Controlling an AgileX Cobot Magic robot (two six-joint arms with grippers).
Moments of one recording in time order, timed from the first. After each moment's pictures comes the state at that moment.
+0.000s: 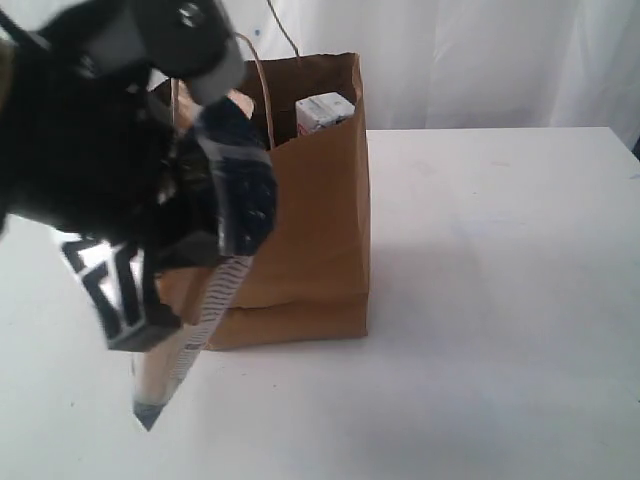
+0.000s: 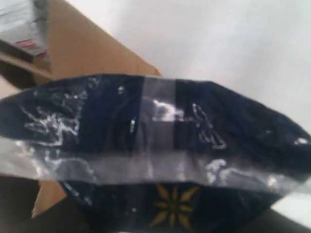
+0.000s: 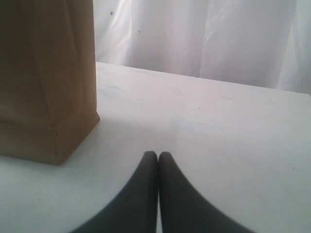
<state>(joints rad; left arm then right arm) -1.00 1.12 -1.17 0.14 0.93 0.24 0.31 0.01 -0.01 -0.13 0.21 0.05</state>
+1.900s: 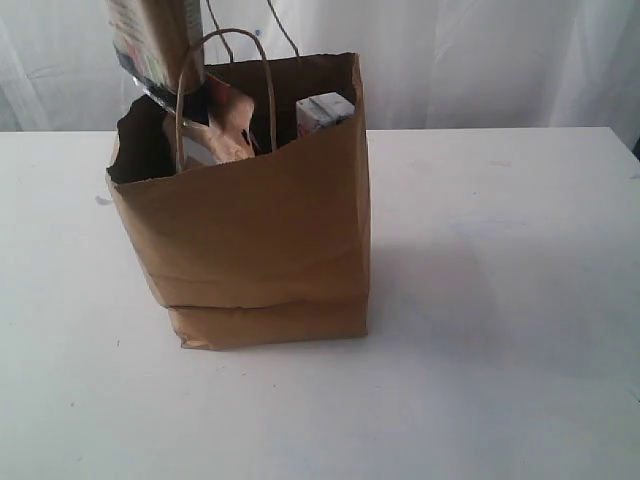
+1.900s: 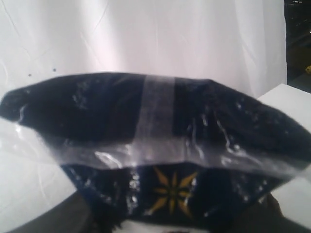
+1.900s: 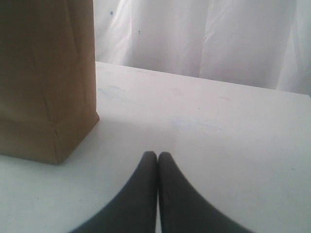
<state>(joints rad) -1.00 1.15 -1.49 0.80 0.79 -0.45 0.31 0.01 -0.01 -0.13 0.21 0.05</state>
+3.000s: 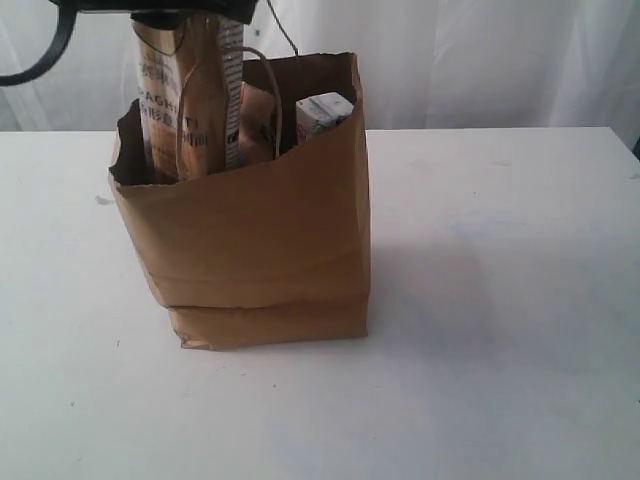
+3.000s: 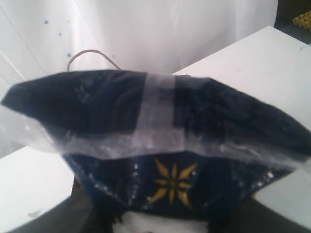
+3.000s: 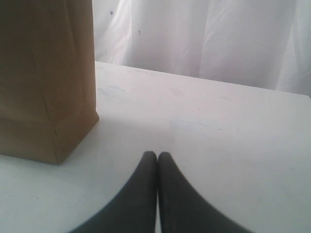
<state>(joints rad) -1.00 1.22 -1.38 0.71 0.82 -0.60 0.31 0.01 -0.01 -0.13 0.21 0.05</state>
